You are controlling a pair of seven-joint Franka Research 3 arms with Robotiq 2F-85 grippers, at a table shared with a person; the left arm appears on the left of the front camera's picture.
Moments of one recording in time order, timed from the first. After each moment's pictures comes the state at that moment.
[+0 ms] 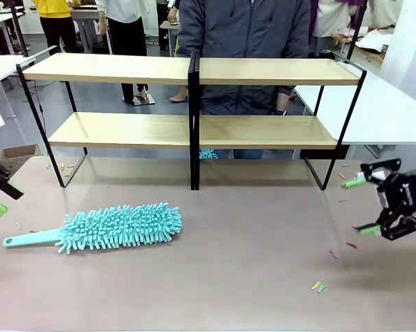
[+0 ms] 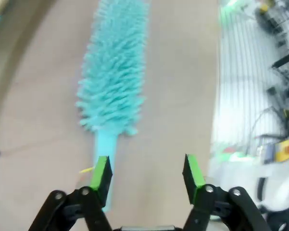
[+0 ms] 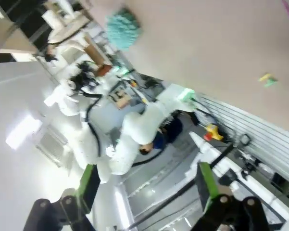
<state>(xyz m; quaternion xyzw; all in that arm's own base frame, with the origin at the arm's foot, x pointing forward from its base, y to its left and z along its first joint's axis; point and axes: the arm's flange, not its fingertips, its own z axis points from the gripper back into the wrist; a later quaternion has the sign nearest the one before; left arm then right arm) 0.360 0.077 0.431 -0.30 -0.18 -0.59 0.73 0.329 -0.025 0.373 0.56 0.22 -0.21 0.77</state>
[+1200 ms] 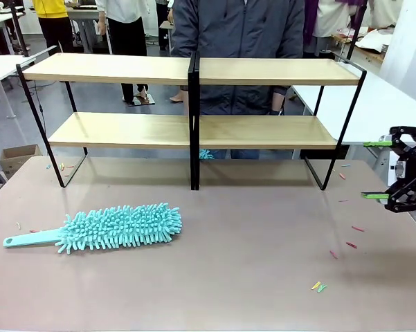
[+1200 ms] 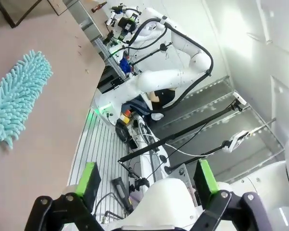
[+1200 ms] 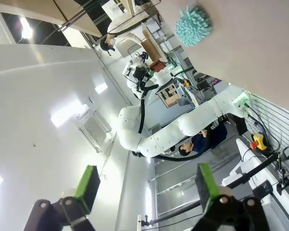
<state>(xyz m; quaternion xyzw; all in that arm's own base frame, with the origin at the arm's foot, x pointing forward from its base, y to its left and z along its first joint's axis) 0.329 0.191 0.421 -0.68 -0.11 -0.27 0.67 0.328 -0.044 0.404 0.66 0.18 -0.21 0.69</state>
